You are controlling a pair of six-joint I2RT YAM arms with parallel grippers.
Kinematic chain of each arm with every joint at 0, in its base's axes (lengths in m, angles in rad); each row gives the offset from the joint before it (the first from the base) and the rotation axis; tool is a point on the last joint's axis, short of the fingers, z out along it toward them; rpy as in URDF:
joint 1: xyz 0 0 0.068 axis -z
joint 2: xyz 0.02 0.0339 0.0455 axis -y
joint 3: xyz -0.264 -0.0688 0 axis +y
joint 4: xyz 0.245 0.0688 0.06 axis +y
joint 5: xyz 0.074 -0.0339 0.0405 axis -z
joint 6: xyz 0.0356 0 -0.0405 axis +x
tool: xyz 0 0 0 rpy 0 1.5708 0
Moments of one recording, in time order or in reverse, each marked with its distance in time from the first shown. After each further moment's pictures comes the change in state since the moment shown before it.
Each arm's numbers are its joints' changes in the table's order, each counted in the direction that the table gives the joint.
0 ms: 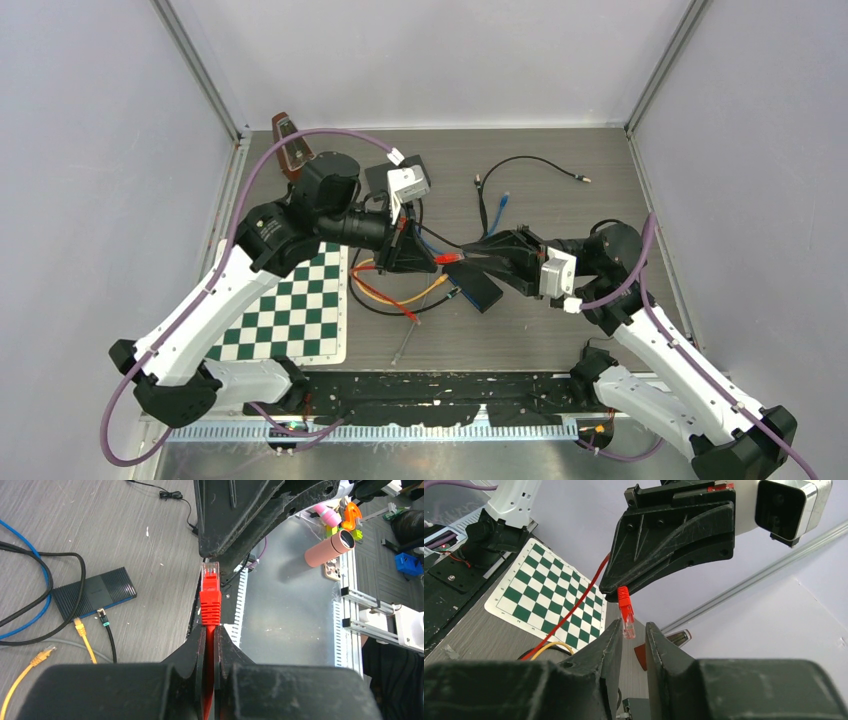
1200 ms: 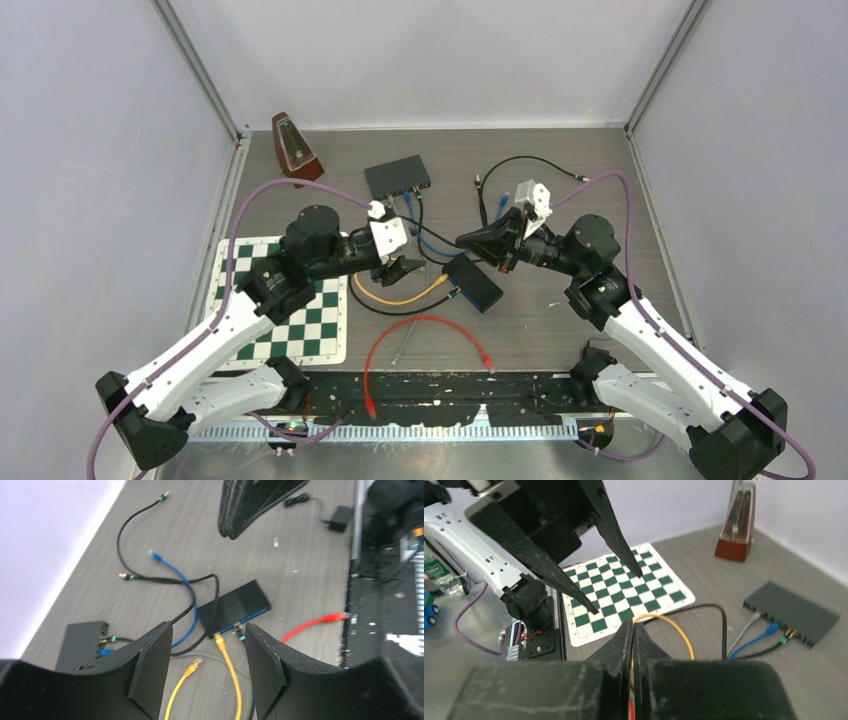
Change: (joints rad) left arm -0.018 0.272 0.537 -0.512 -0.254 0.425; right arm -0.004 -0.056 0.026 0.129 0.394 0.705
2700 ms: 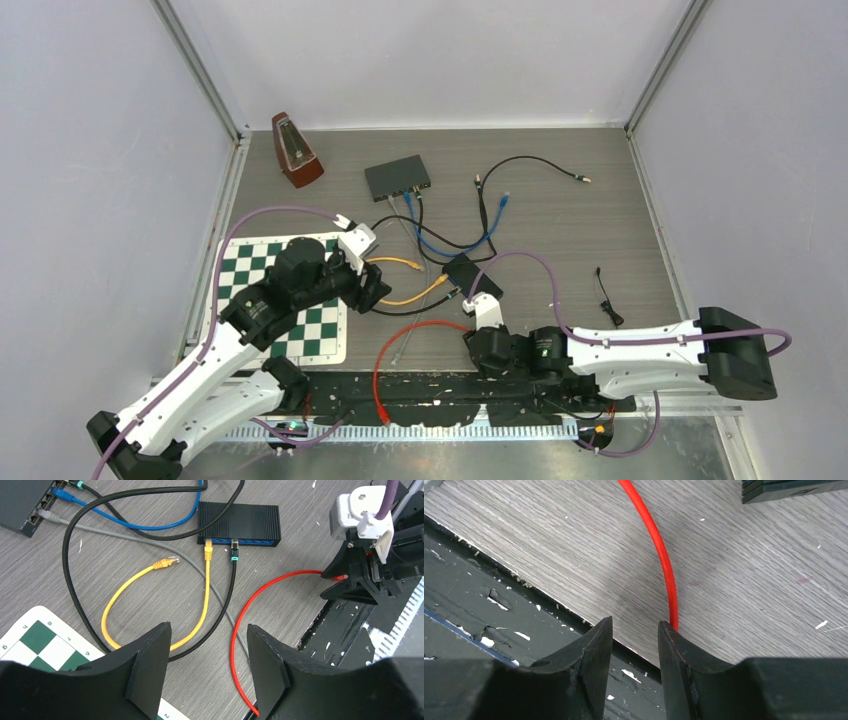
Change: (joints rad) left arm -0.081 0.210 0.237 0.194 -0.249 -0.342; right arm -0.837 -0.198 0.262 0.739 1.111 0.591
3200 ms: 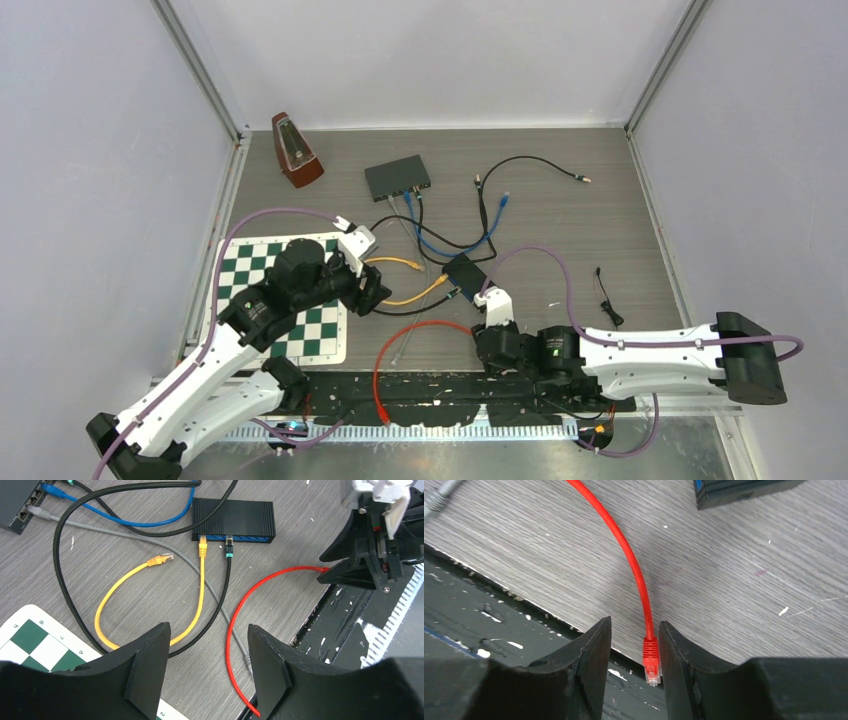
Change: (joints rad) left arm 0.000 0.008 0.004 0.010 0.019 -0.007; right arm -0.005 0.093 -0.014 0.081 0.092 0.047
